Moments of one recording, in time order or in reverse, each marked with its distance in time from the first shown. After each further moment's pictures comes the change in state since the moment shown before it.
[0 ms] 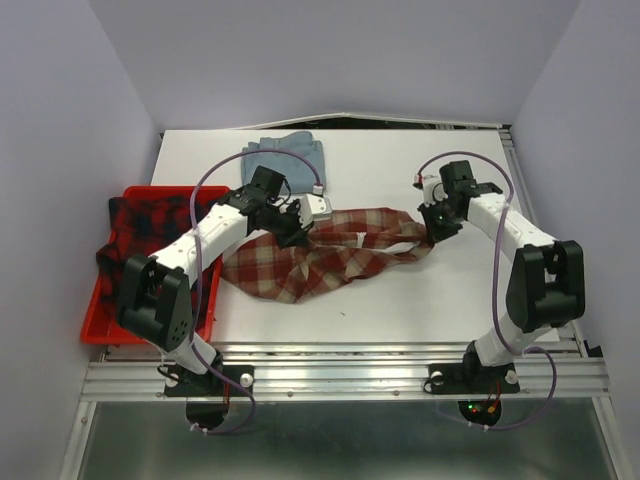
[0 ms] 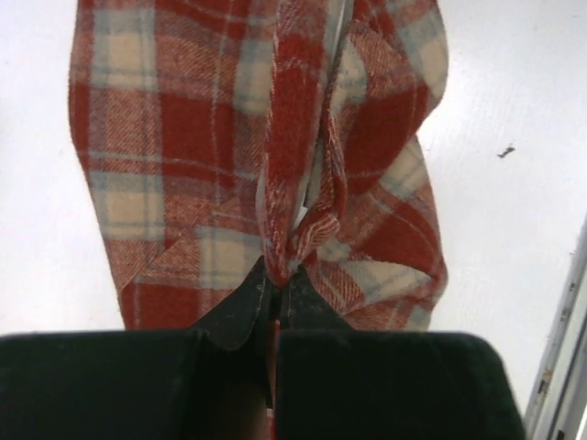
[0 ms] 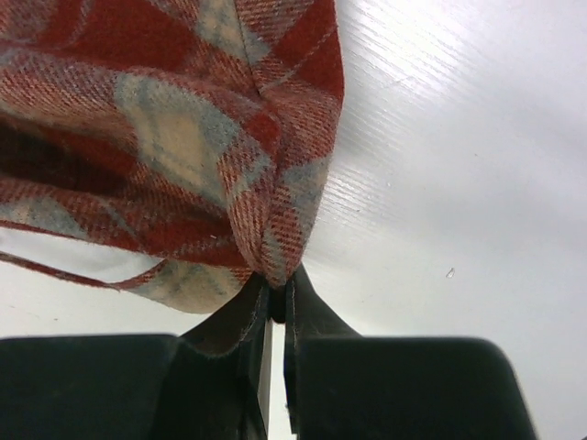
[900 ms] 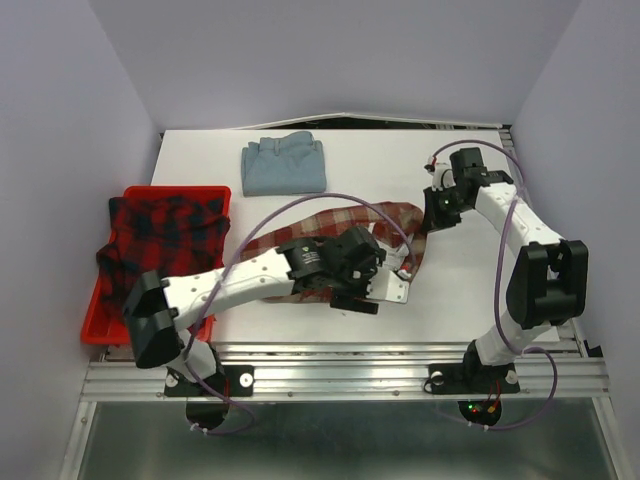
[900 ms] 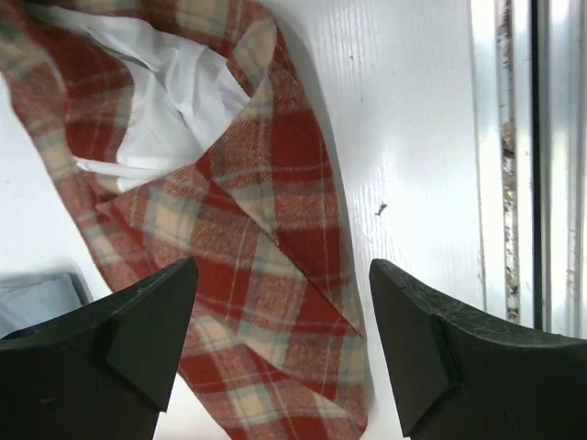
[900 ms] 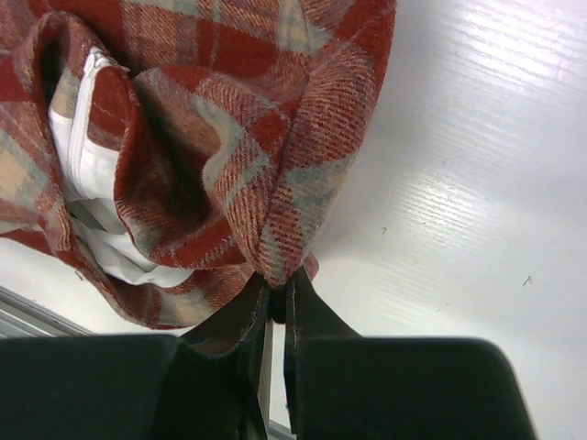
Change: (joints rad) left arm -0.662 -0.111 0.113 -0.094 -0.491 -0.035; right arm -0.035 0.019 0.124 -0.065 -0.249 0.233
